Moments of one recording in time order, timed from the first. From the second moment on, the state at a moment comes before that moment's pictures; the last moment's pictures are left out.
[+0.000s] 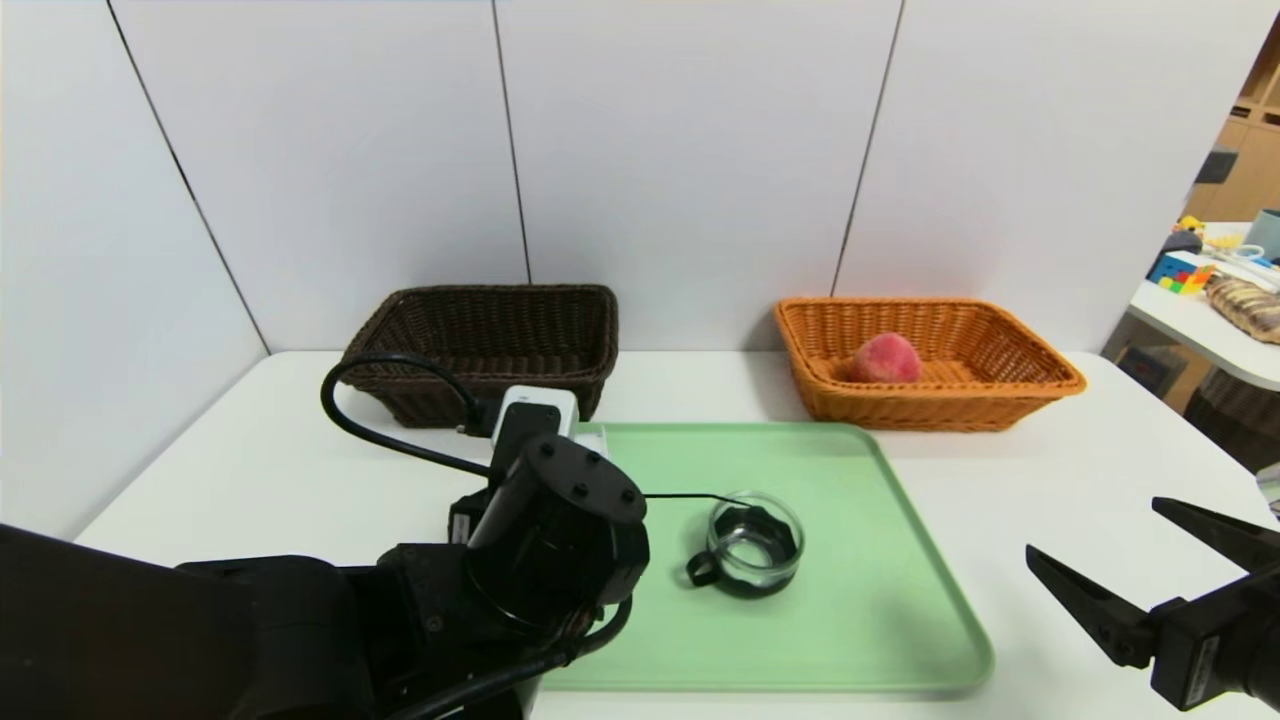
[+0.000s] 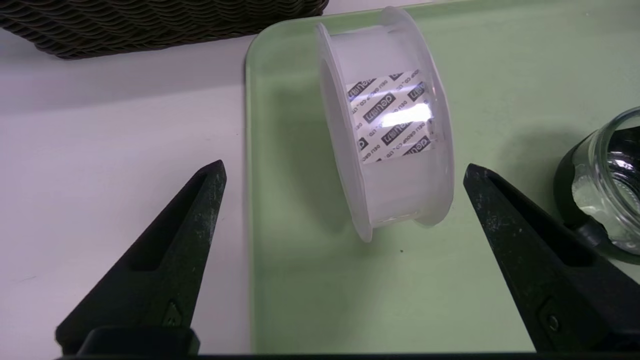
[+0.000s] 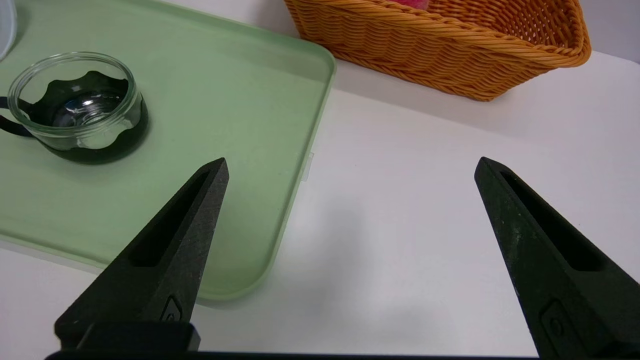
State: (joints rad) left arm -0.97 1.74 -0.81 -0.34 0.77 -0.43; right arm 0.44 1.02 -0.22 -0.53 -0.27 -0.09
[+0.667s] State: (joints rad) left arm -0.94 1.83 -0.88 -0.35 0.77 -0.46; right arm 0.45 1.02 -0.21 -0.53 -0.27 -0.09
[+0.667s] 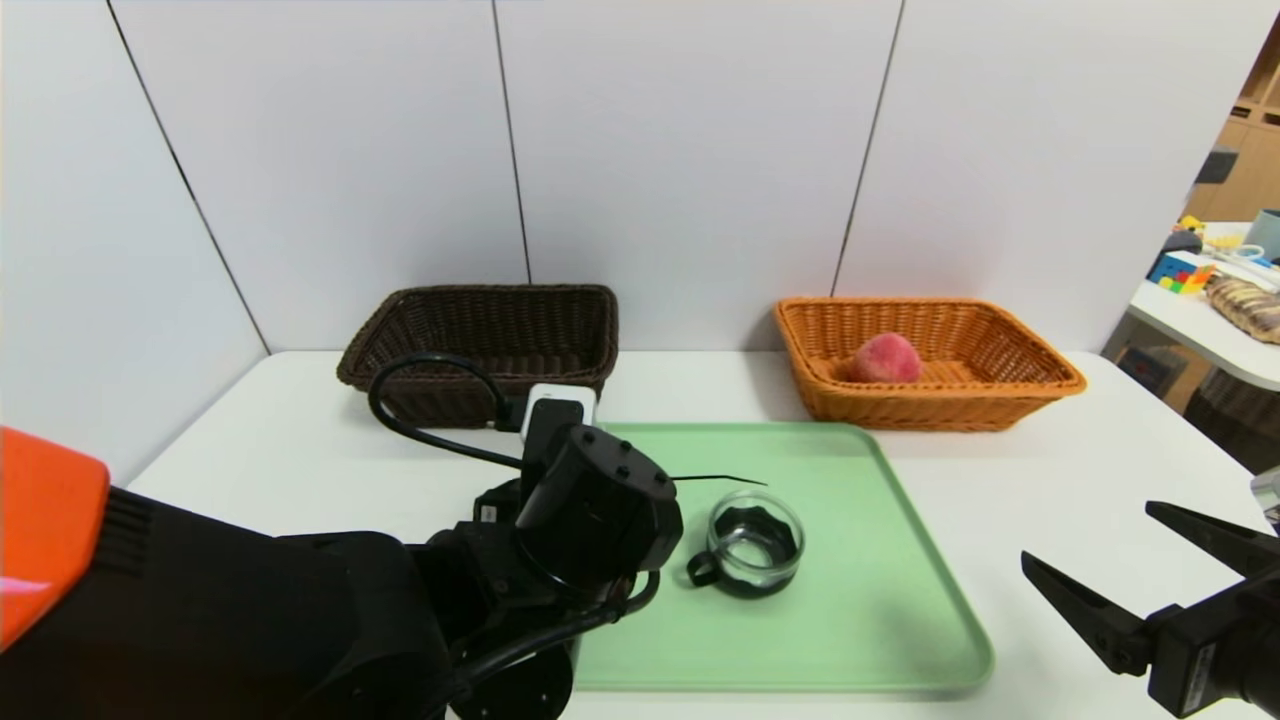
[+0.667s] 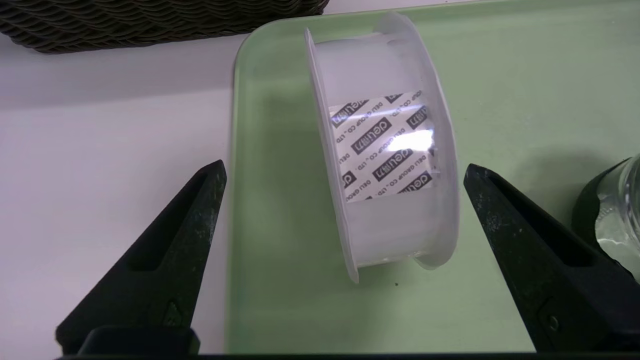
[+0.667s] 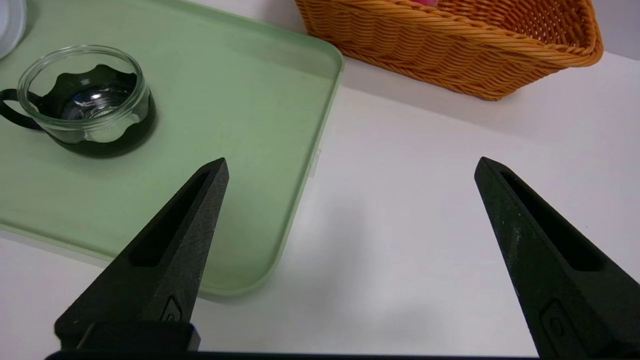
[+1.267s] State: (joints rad) left arm -0.92 1.85 -0.88 -0.34 0.77 -0.47; right arm 0.46 1.01 -0.20 -0.53 -0.27 -0.10
